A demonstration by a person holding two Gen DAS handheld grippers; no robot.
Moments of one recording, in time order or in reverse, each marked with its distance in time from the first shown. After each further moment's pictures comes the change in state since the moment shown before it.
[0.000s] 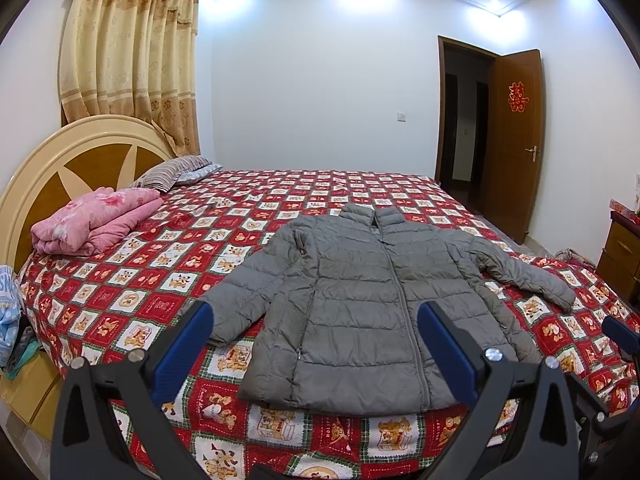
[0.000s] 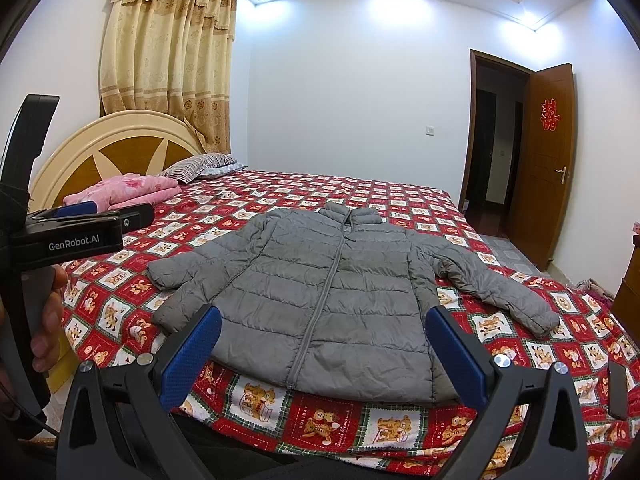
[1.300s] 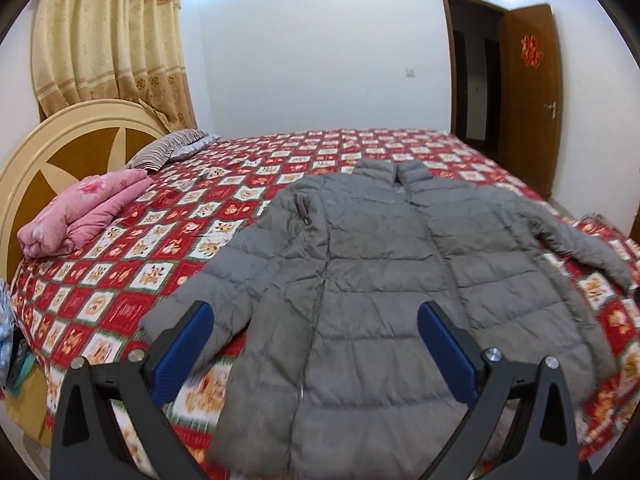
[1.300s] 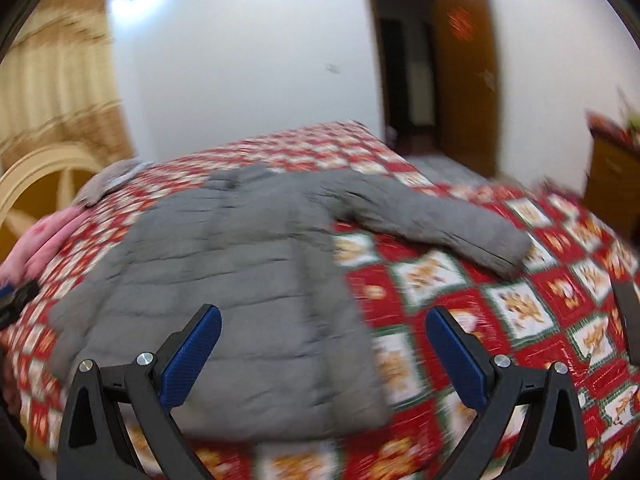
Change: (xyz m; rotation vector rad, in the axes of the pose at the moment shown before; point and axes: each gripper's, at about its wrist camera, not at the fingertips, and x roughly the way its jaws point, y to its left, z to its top) left arm 0.156 -0.014 -0.010 0.070 0.135 0.069; right arm 0.121 -0.165 -0.032 0.335 0.194 -0.233
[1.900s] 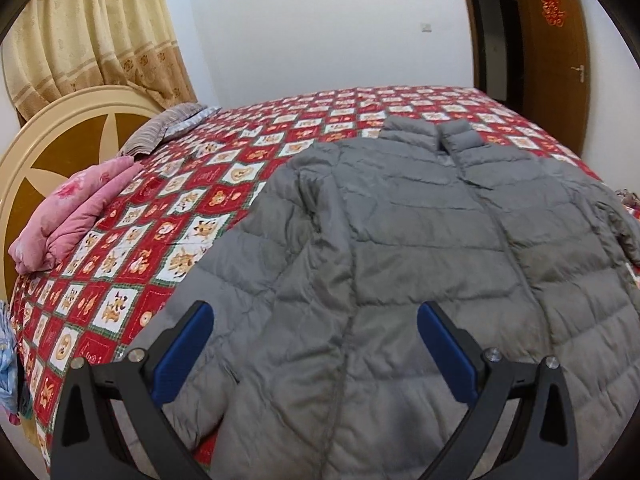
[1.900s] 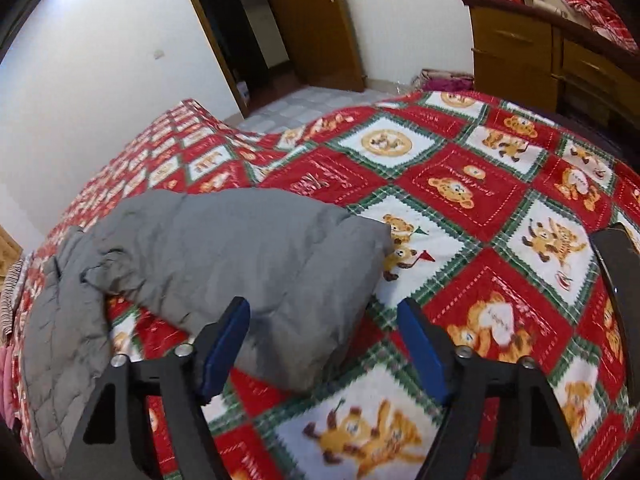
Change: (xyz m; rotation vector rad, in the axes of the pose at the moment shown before) left arm 0.145 -0.011 0.046 0.033 0.152 0.090; right arm 0.133 -0.211 0.055 0.434 0.202 -0.287
